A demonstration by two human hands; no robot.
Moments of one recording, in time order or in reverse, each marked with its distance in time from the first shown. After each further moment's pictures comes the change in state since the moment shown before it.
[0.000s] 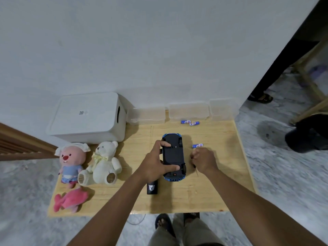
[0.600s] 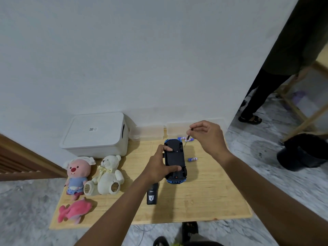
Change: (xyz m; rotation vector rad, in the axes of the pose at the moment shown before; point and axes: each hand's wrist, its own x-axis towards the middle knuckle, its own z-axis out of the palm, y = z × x) left_hand -0.010 0.044 0.004 0.037 0.065 0.117; right_hand -0.062 -0.108 -0.143 0.593 0.200 -0.332
